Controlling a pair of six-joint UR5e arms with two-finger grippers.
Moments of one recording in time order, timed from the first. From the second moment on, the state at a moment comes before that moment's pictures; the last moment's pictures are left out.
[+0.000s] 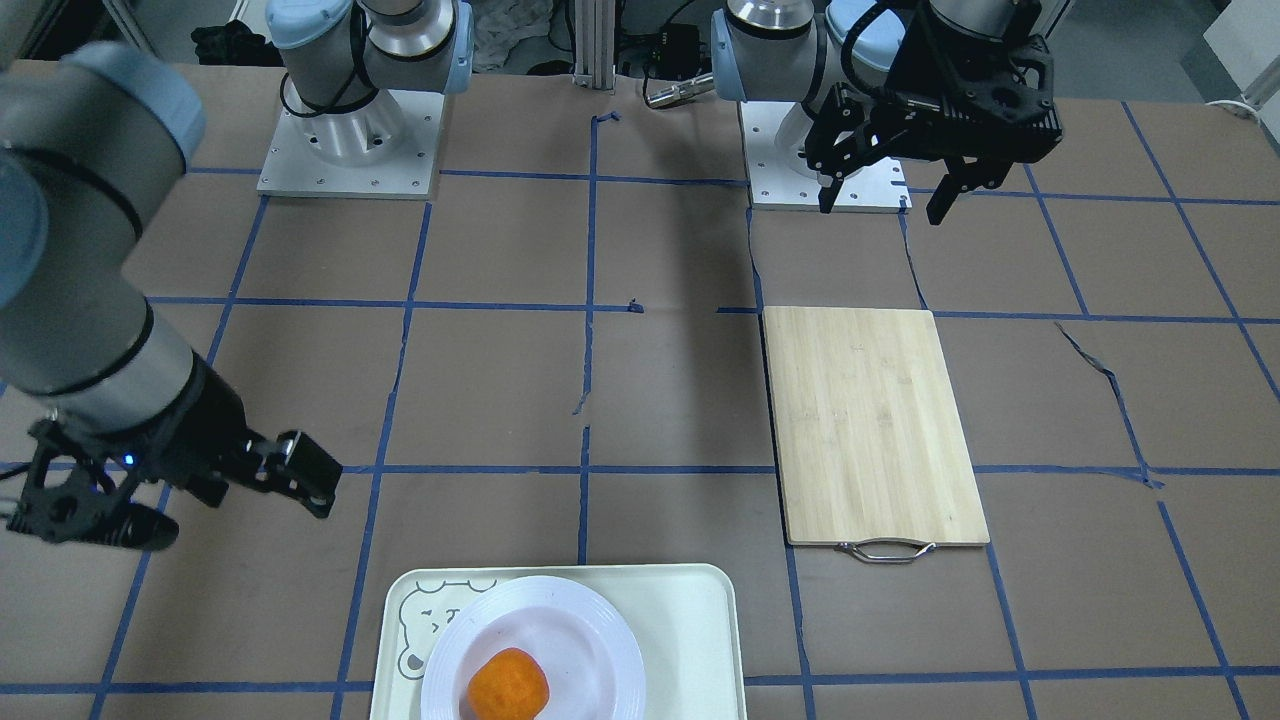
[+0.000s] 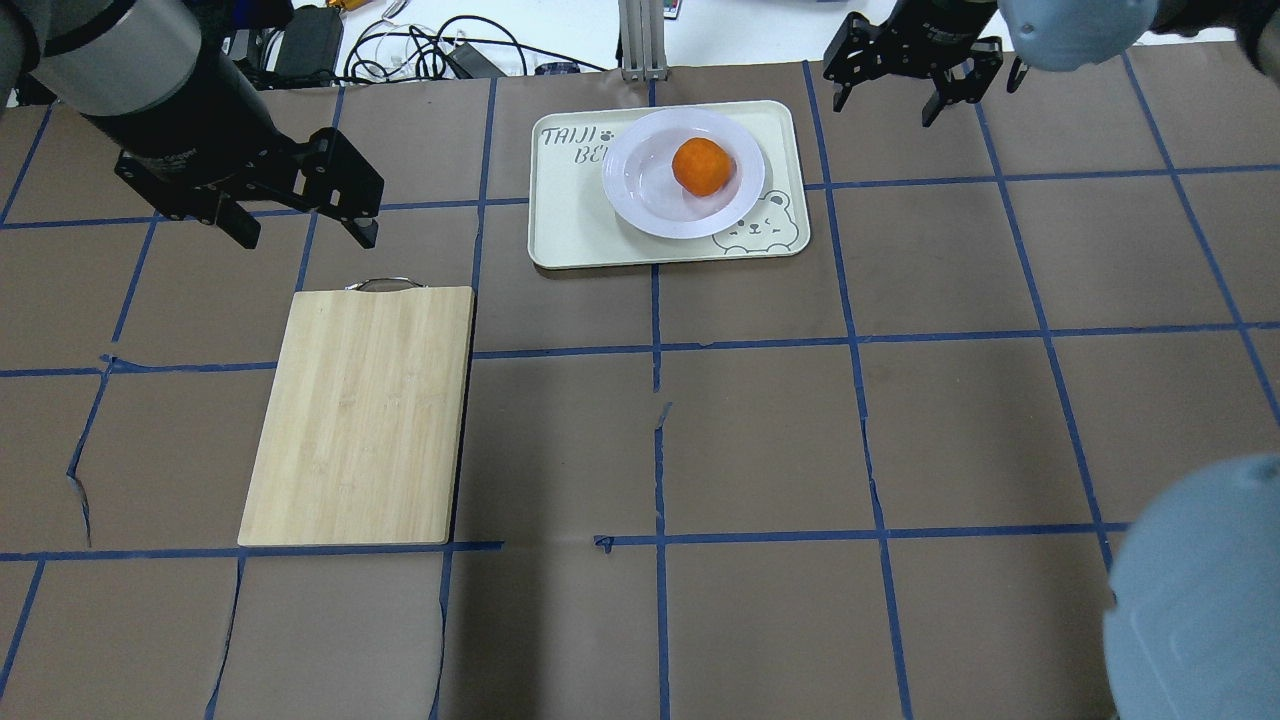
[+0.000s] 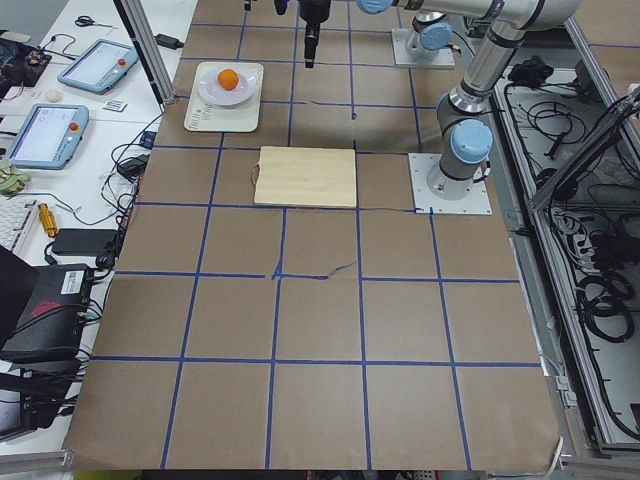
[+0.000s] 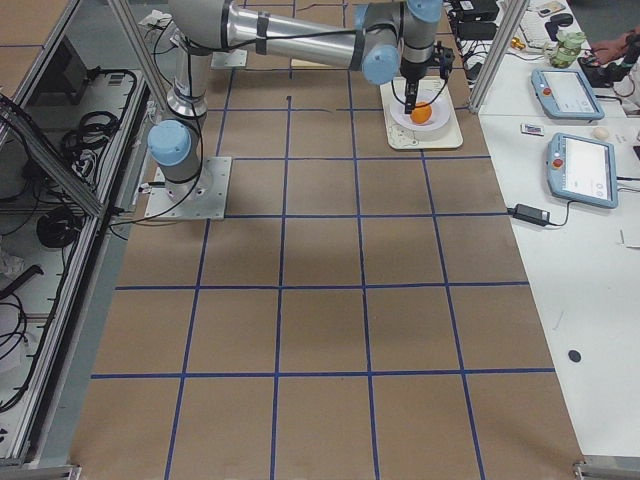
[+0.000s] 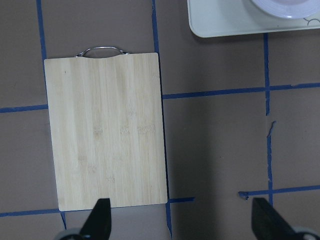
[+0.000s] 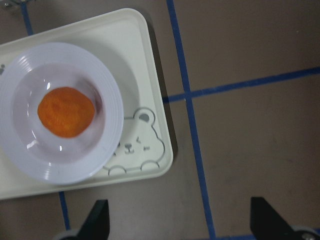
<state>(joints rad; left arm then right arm) -1.55 -1.48 -1.55 -1.62 1.53 0.09 1.53 -1.24 1.32 -1.75 -1.48 0.08</state>
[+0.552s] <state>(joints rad) -1.55 -1.48 -1.55 -1.62 1.53 0.09 1.55 -1.49 1.42 -1.52 -1.55 -0.03</state>
